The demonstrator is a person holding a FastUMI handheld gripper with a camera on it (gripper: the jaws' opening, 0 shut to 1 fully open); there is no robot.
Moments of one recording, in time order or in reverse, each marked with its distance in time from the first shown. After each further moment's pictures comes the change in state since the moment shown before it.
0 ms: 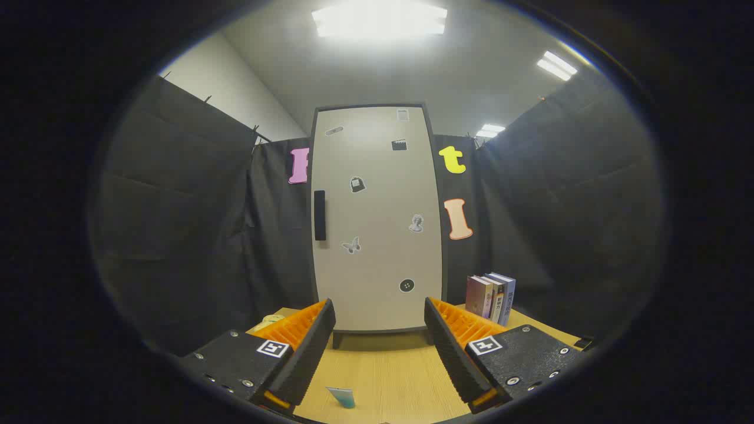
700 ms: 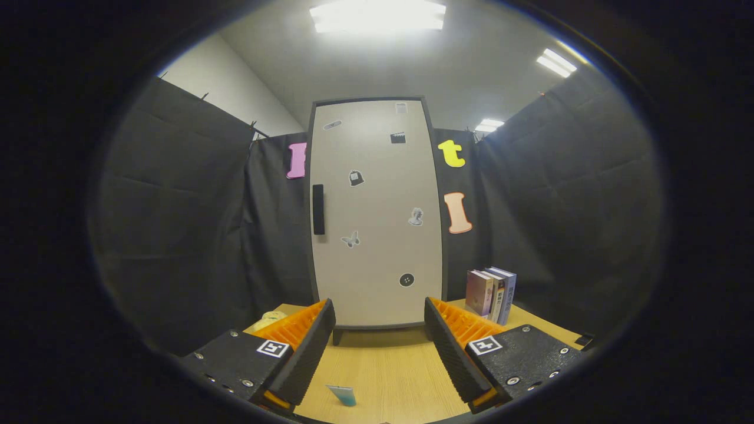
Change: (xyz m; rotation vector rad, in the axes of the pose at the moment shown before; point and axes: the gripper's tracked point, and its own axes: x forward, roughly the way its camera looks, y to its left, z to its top) arm 0.004 0.001 -0.003 0.005 0.025 -0.003
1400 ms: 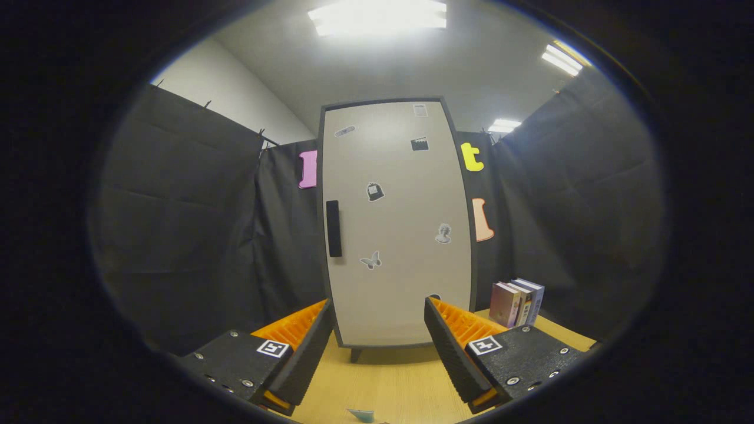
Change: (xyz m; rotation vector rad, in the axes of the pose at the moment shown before) arm 0.065 0.039 0.044 0.026 -0.029 0.094
